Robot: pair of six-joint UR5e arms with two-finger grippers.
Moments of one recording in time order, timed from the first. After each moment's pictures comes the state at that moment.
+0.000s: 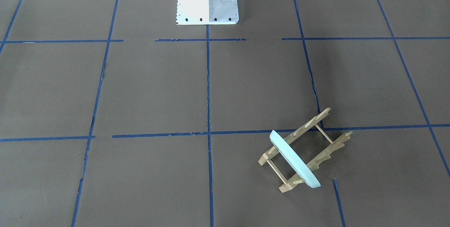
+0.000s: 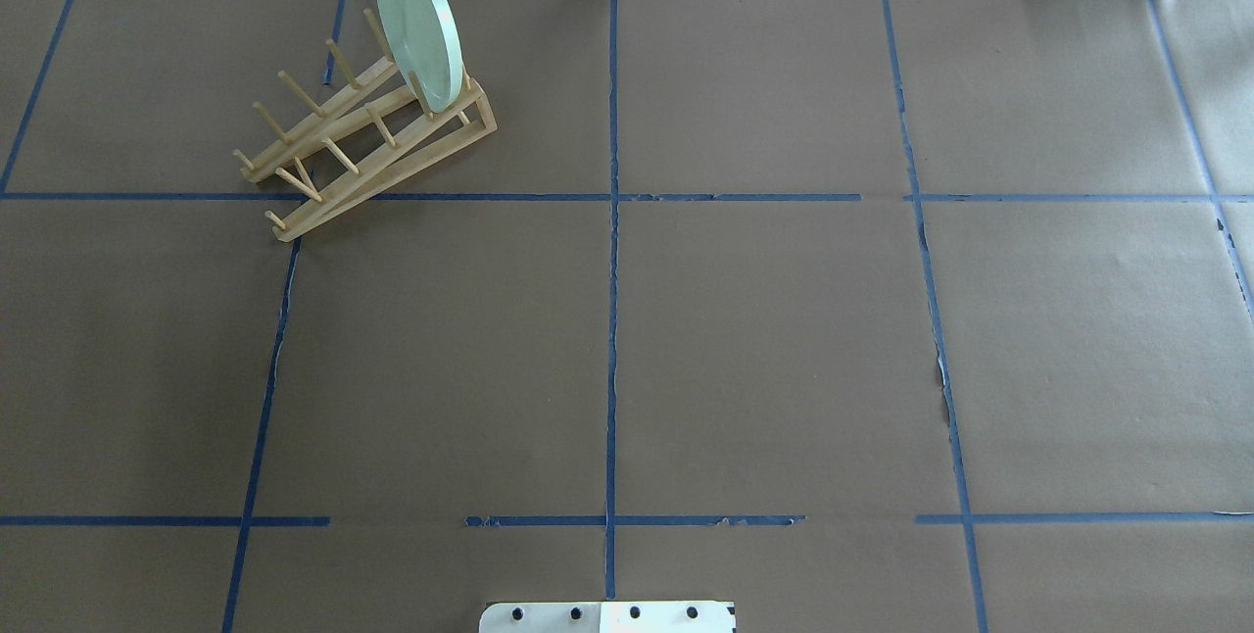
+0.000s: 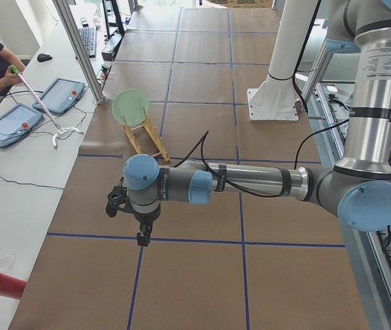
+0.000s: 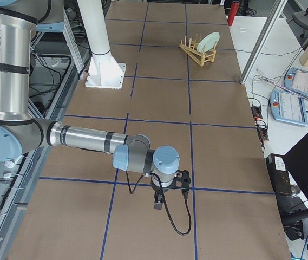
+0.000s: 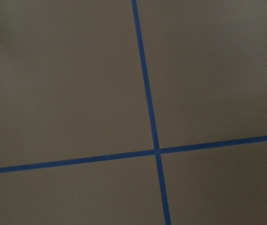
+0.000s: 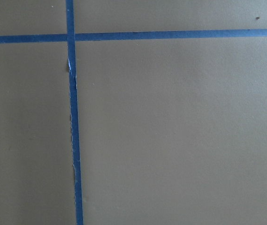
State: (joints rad) left arm -1.62 -1.62 -1.58 -1.55 -2.33 0.06; right arm 1.62 -1.69 1.59 -1.59 2.30 -0.07
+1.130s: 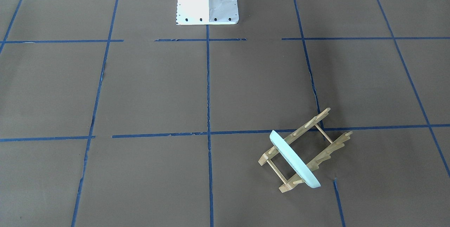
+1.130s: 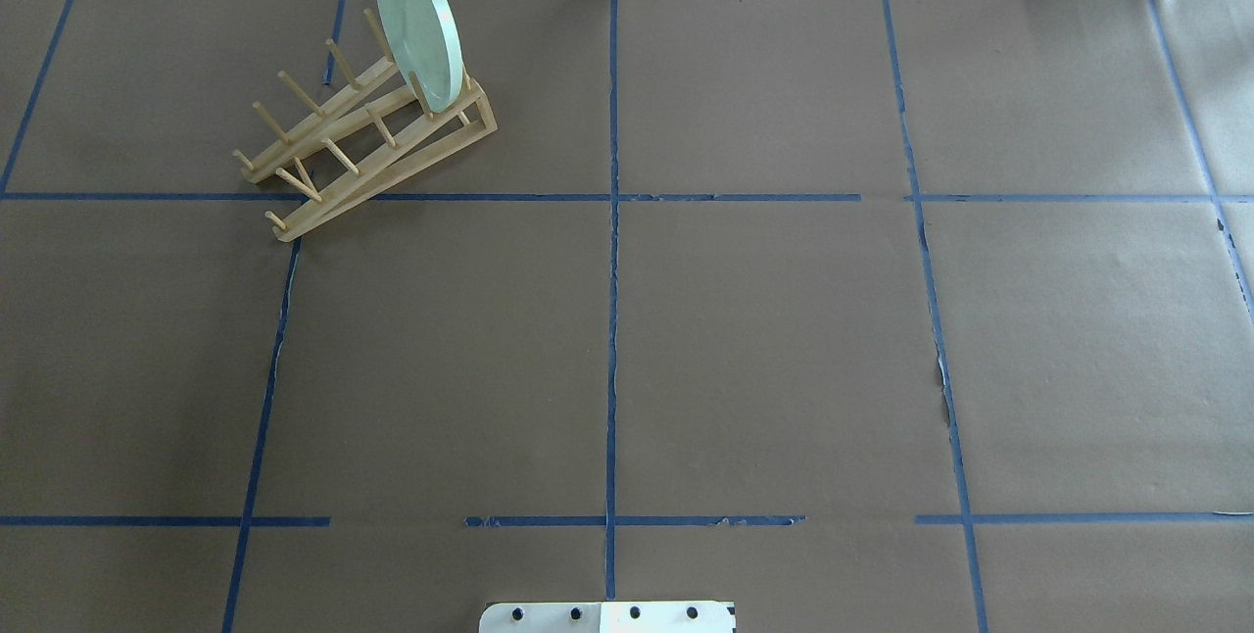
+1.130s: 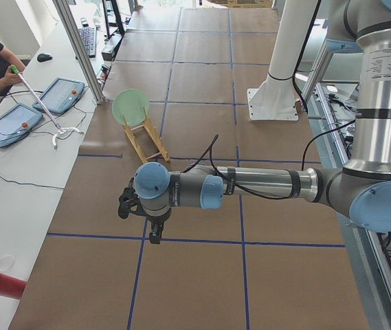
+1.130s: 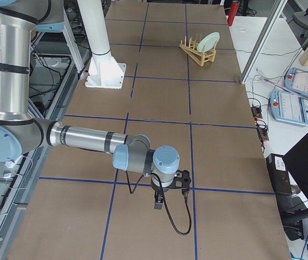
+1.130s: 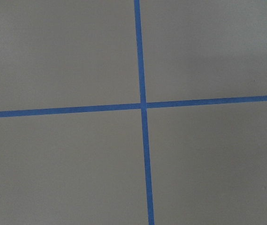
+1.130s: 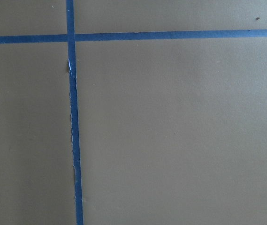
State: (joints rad) left arm -1.62 -1.57 -1.61 -1.60 -2.43 0.06; right arm 1.62 -1.69 1.59 -1.59 2.30 -0.07
